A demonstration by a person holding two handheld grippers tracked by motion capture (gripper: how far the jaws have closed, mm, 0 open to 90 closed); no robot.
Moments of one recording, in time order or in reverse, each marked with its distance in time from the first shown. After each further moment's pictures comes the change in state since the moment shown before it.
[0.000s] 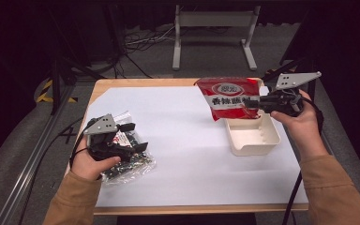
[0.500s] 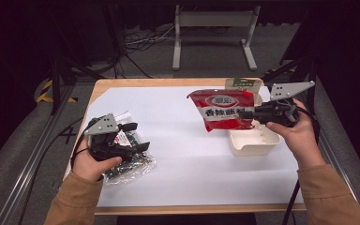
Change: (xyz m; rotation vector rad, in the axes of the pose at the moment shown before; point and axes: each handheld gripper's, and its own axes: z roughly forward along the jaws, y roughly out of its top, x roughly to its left) left arm -0.004 0.004 0.000 -0.013 -0.005 0.017; right arm 0.028 -0.003 0.006 0.021 0.060 -0.007
